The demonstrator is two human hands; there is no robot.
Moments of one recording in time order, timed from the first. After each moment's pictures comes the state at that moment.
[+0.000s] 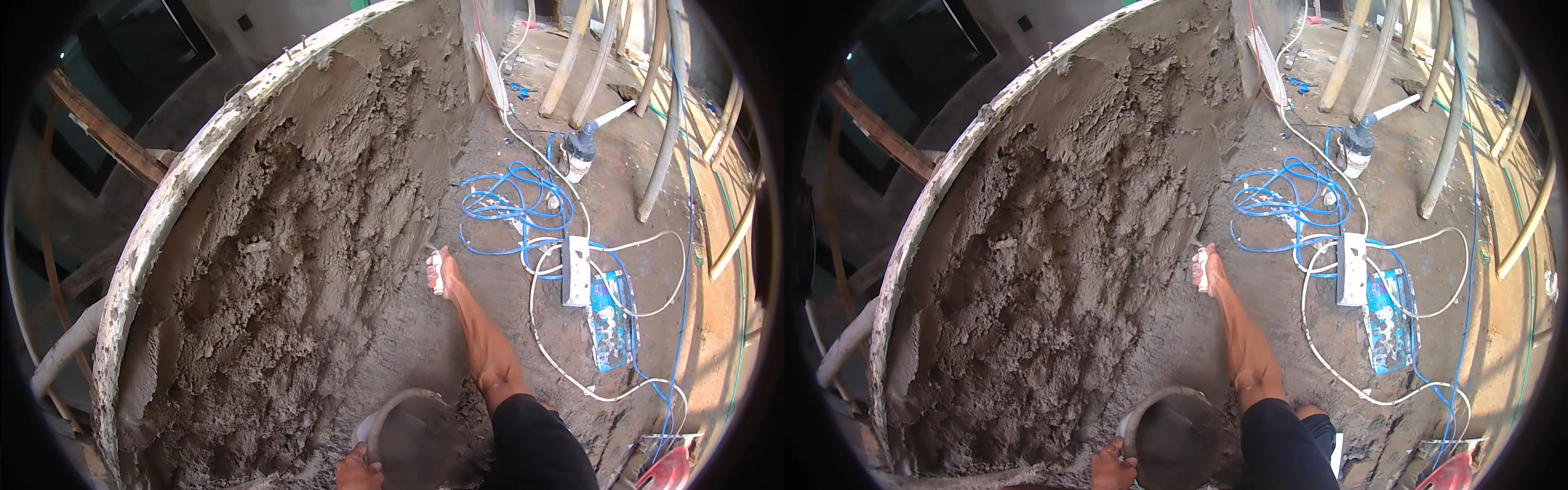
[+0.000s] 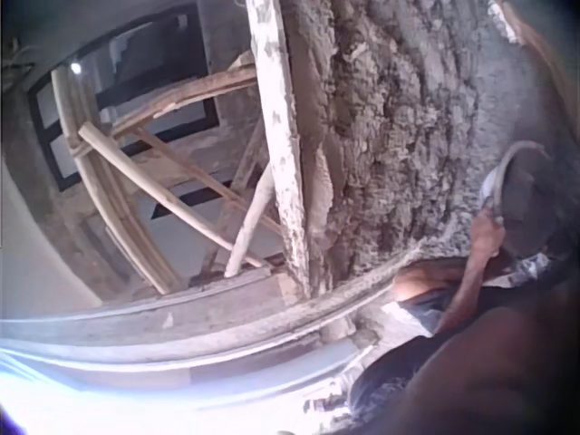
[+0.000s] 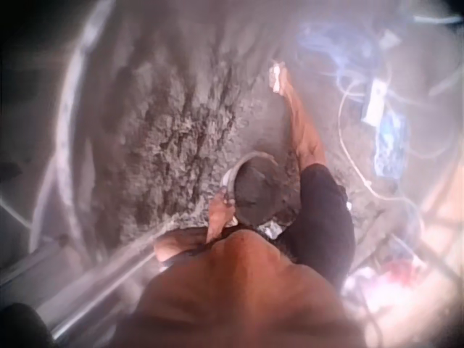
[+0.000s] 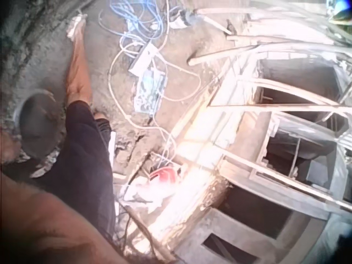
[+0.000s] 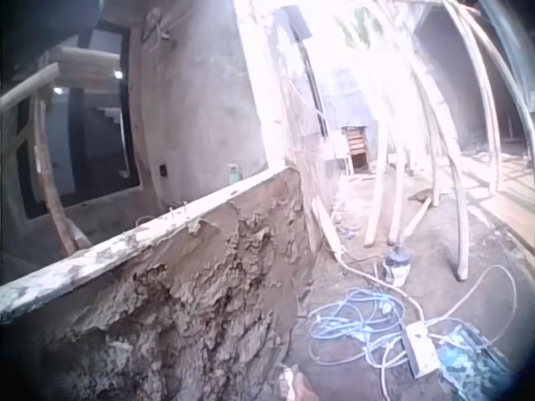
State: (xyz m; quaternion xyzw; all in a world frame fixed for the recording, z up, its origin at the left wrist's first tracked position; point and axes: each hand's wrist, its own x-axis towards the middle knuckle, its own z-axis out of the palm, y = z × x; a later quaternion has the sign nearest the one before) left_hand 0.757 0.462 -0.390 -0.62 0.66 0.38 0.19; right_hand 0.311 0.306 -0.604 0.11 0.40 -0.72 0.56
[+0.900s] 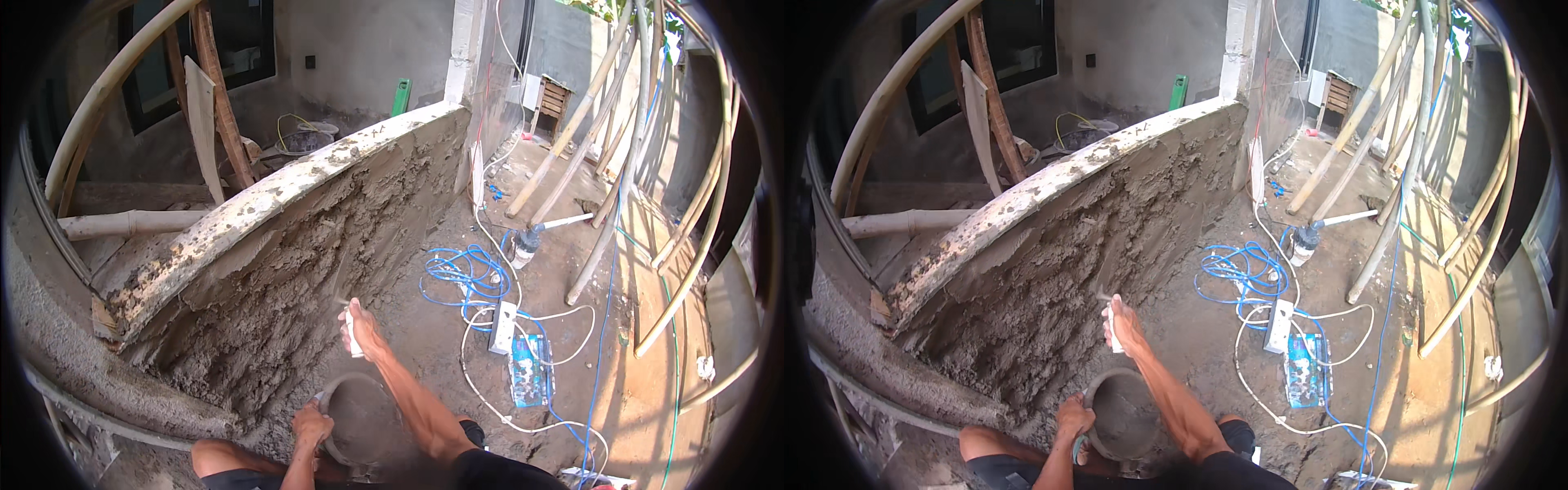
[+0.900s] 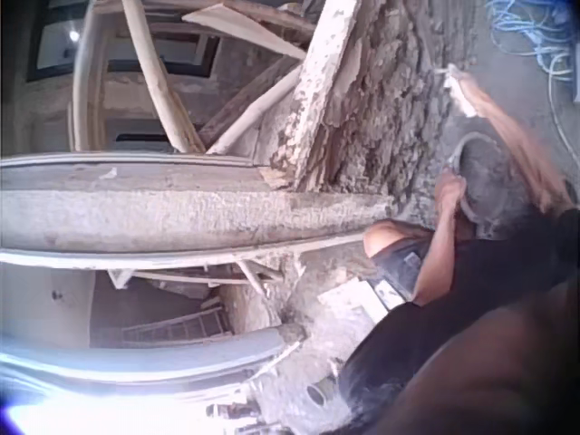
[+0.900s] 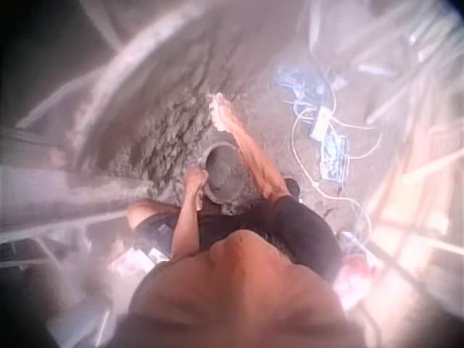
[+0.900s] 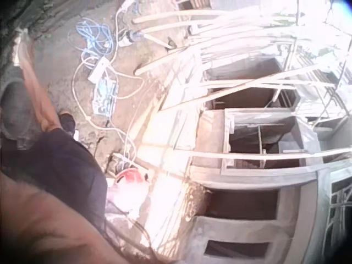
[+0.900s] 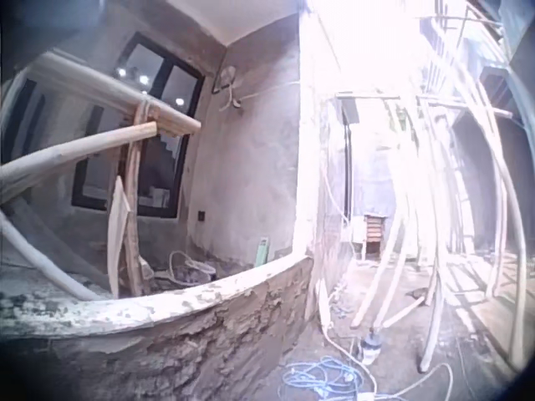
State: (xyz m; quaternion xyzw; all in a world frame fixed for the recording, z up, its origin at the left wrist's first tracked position) left_hand 0.788 0.457 -0.432 -0.62 0.73 0.28 0.01; right_hand 0.549 0.398 -0.367 -0.21 0.50 -0.63 0.55
